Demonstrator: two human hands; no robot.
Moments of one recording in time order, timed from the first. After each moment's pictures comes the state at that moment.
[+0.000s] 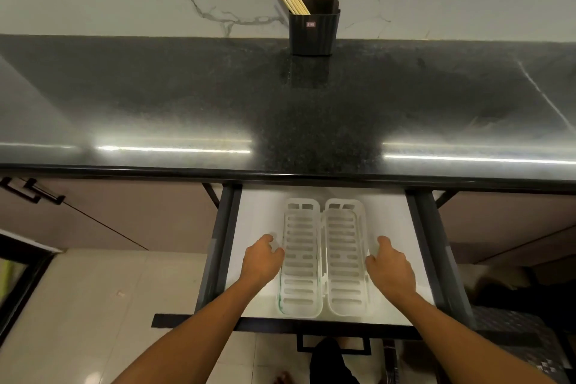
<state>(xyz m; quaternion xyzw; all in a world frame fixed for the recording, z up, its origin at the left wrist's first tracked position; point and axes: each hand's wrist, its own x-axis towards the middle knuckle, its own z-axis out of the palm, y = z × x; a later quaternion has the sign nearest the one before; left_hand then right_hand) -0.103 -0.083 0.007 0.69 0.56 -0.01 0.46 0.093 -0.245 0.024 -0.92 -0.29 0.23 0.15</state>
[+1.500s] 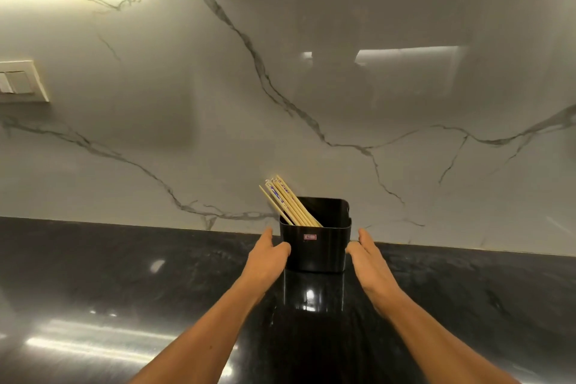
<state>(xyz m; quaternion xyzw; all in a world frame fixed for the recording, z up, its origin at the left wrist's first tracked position) 0.222 0.307 0.172 0.69 0.45 0.26 0.50 0.370 0.197 0.169 -0.72 -0.36 0.28 0.53</state>
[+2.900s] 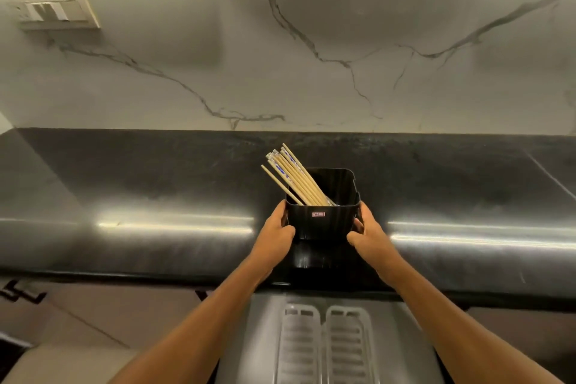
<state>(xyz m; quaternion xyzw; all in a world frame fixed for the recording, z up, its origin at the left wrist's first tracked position) 0.028 0.048 0.166 0.69 0.38 0.19 0.58 0.196 -0.067 0.156 -0.72 -0.35 0.37 0.47</state>
